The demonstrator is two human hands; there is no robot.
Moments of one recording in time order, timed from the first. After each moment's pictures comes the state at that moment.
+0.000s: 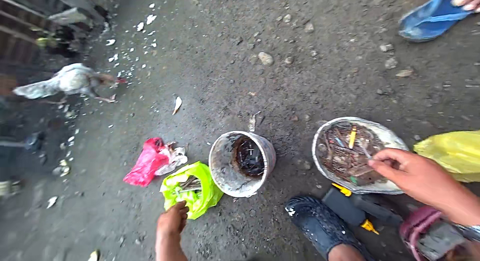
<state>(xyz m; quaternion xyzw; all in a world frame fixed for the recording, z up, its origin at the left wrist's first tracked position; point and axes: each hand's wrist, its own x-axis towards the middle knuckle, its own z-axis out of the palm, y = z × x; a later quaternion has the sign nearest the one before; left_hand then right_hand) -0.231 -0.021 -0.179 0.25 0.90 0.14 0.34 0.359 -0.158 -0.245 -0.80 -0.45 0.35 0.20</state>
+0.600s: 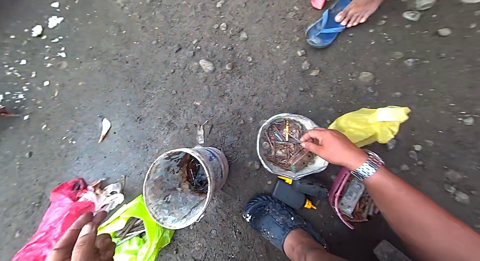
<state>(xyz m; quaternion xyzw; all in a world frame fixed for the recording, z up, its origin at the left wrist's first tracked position) -0.118 0.010 -0.112 0.49 0.65 0.44 0.38 0.385 -0.148 -0.243 -0.79 -0.49 0.33 0.14</state>
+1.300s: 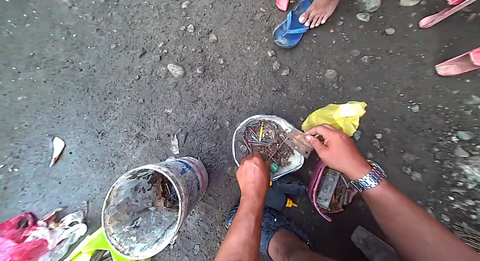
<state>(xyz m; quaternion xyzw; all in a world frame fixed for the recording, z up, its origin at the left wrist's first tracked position) 0.208 -0.072 -0.241 0.80 0.48 -0.23 0.29 0.398 -0.202 -0.226 -0.87 -0.38 0.20 0.23</state>
